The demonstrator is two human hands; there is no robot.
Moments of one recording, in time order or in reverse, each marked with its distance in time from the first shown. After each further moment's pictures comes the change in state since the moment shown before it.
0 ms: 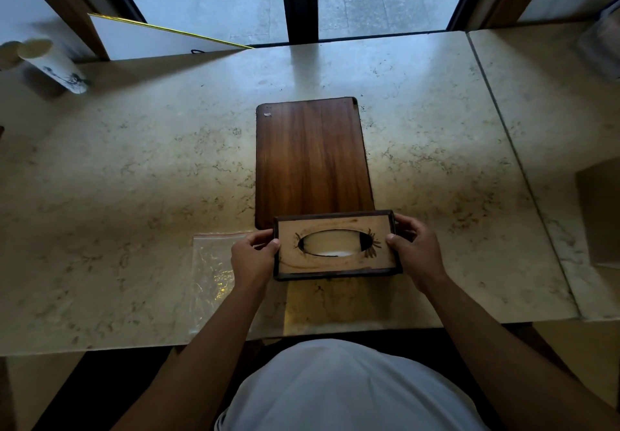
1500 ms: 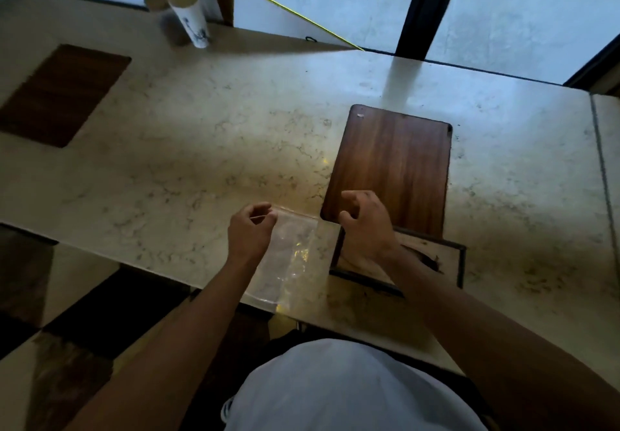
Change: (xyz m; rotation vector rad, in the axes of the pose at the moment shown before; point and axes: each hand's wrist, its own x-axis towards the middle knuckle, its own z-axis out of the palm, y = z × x) left_hand 0.006 0.003 -0.119 -0.017 0.256 0.063; right_hand -0.024 -0.113 0.174 -0.454 -0.433 -0.452
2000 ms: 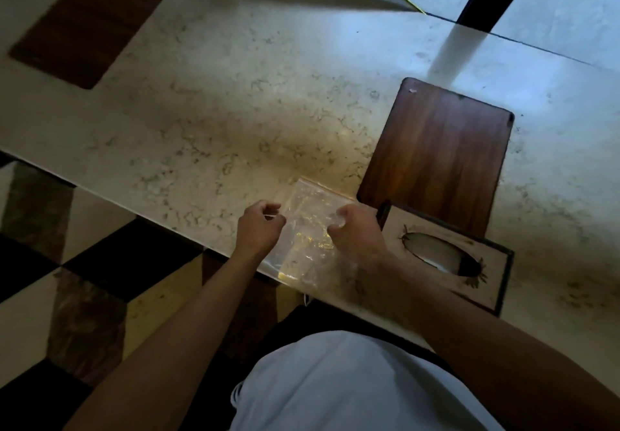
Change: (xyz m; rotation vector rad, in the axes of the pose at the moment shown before) left_hand 0.012 -0.067 -0.033 0.206 -0.070 -0.164; right_hand -0.013 -0.028 0.085 -0.166 -0.281 0.193
